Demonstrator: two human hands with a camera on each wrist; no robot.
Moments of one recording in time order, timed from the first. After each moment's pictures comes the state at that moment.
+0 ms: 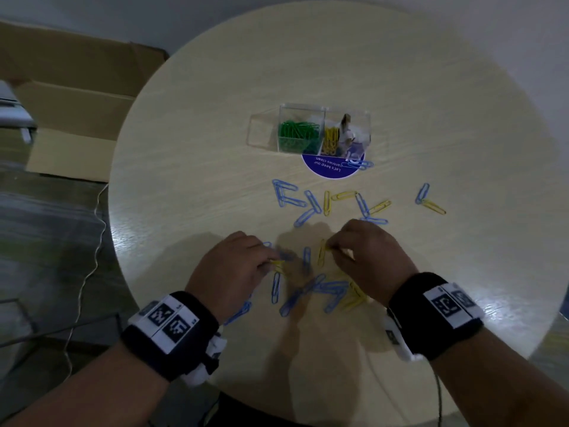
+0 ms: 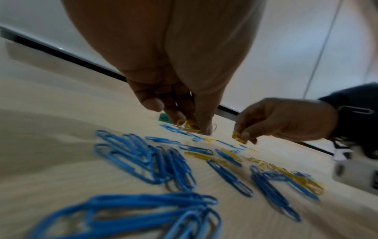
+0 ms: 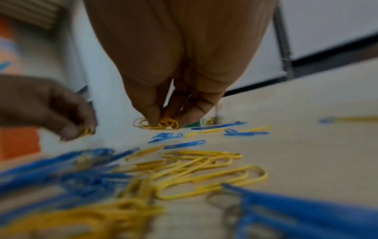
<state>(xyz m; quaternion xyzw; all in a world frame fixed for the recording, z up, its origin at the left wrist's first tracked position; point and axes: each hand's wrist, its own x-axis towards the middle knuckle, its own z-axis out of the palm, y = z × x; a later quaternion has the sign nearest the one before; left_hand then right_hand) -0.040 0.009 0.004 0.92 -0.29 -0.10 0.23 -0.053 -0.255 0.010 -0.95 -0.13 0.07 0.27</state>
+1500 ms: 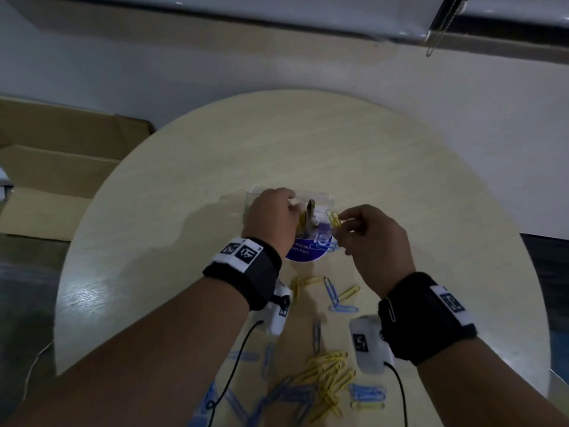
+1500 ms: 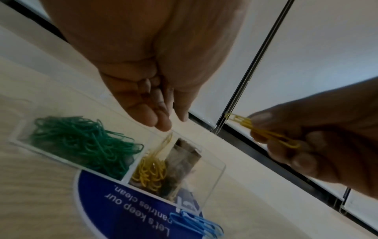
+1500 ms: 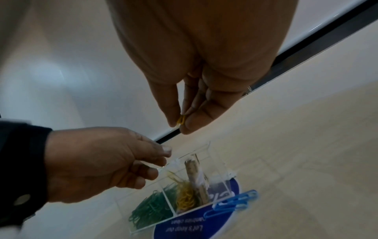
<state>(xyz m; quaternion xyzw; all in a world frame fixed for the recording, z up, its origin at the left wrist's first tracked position) 0.151 -0.150 0.033 0.93 -0.04 -0.05 0.36 0.072 -0.309 0.055 -0.87 0.16 -0.03 0.47</state>
